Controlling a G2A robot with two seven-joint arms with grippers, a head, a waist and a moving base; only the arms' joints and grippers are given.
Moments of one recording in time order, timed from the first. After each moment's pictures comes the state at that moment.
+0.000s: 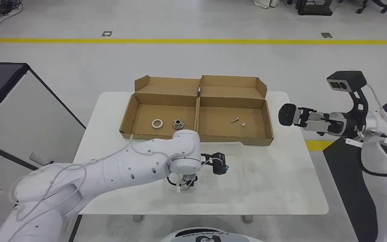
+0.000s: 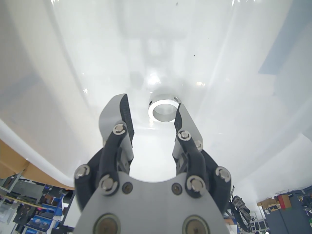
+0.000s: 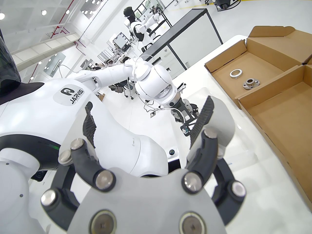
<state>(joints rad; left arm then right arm) 0.57 -1.16 -0.17 -1.75 0.59 -0.28 -1.54 -1.39 -0.88 1.77 -1.78 0.68 -0.36 1.46</state>
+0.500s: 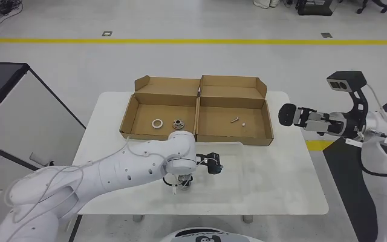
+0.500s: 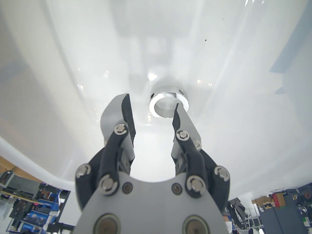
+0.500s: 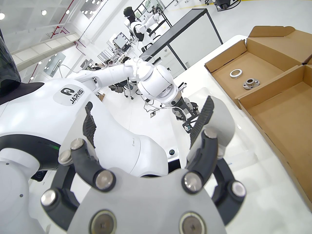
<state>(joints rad) 0.59 -1.13 -0.17 -1.75 0.61 -0.28 -1.54 -1.39 -0.88 1.77 -1.78 0.68 -0.36 1.46</state>
